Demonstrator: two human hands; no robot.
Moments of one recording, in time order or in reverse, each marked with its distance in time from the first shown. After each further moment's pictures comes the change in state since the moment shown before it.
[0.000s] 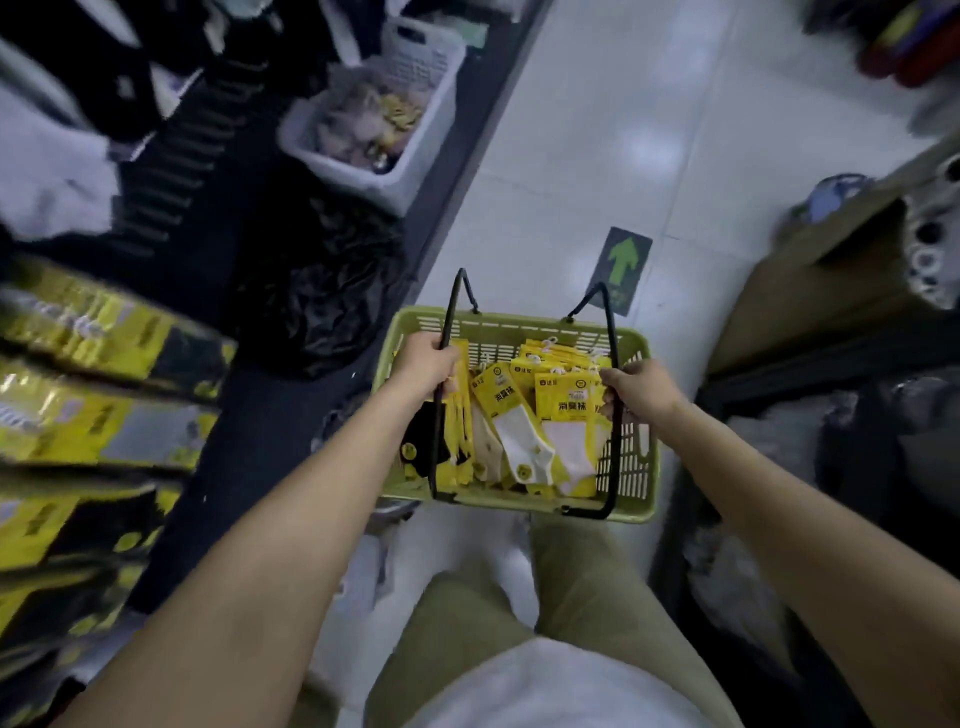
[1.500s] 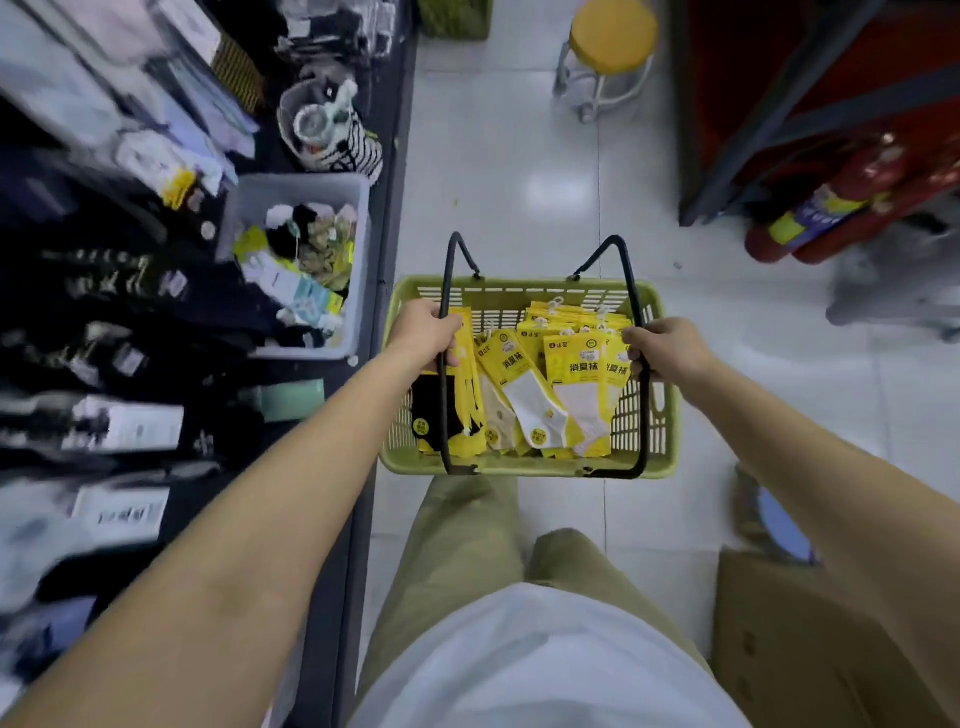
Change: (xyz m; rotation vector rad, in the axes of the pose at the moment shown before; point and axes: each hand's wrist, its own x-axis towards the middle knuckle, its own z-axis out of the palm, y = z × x) left_hand 0.710 0.940 0.226 0.310 -0.196 0.188; right_hand 0.712 -0.691 -0.518 0.201 0.243 -0.010
